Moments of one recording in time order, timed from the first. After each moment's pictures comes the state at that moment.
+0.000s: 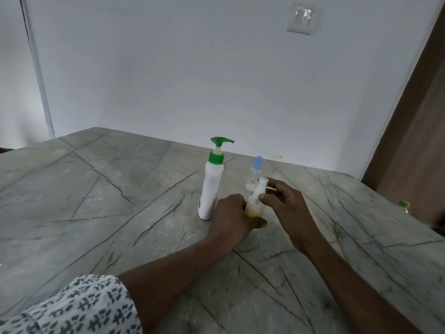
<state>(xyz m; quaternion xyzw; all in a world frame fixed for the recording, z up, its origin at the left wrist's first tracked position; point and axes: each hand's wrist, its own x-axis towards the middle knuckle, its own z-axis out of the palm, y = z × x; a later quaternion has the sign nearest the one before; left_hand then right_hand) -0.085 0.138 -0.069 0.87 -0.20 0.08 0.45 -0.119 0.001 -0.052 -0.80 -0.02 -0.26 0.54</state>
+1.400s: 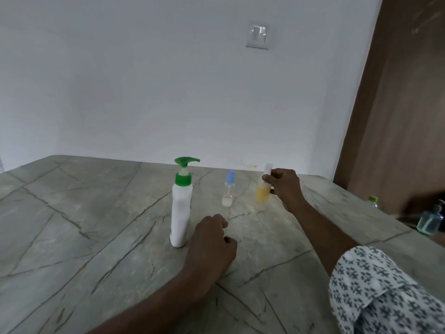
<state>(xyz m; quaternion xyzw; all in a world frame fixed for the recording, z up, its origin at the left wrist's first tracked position) -0.093 0.134 -0.072 0.87 -0.23 0.13 0.41 -0.024 -0.113 -0.026 -0.76 0.15 -0.33 0.54</state>
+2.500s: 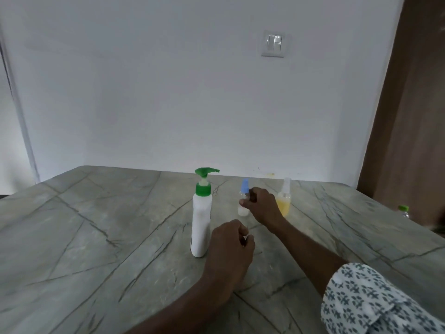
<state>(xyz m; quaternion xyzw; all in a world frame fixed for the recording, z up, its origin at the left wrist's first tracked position) -0.089 0.134 -0.067 0.85 -0.22 0.16 0.45 0.006 -0.028 -0.052 -0.90 0.07 -0.25 0.35</state>
